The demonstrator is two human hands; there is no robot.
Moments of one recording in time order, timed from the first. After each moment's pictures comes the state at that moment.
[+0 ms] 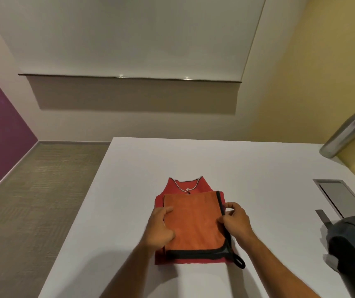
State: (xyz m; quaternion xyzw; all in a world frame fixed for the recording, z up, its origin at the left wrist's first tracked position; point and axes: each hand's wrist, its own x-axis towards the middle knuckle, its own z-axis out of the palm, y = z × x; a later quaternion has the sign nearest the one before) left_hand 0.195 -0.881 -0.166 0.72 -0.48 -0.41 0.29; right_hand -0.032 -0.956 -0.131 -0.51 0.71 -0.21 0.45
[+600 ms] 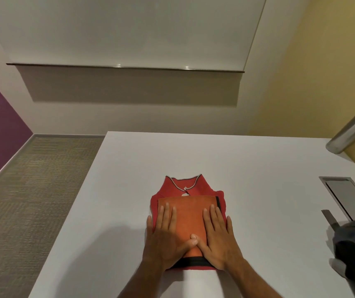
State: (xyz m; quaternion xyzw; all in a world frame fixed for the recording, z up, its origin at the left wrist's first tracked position) left_hand 0.159 -0.886 -0.209 0.75 -0.65 -0.12 0.07; right_hand -0.024 -0.932 -0.205 -0.84 0.53 0.01 0.14
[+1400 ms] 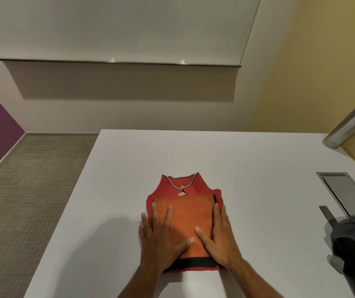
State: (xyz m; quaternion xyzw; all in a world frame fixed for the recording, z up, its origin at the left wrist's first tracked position) left_hand 0.162 -0.886 -0.223 0.78 -0.59 -0.19 0.09; right_hand -0.025 -0.938 -0.211 -0.71 0.62 -0.13 0.31
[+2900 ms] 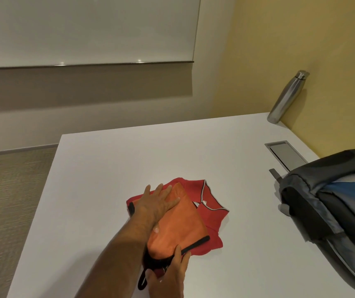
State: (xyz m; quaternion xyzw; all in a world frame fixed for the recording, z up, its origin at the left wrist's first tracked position) left_hand 0.141 -0.939 -0.147 0.48 -0.82 -0.08 -0.29; right_hand 0.084 -0.758 -0.196 -0.41 0.73 -0.40 0.38
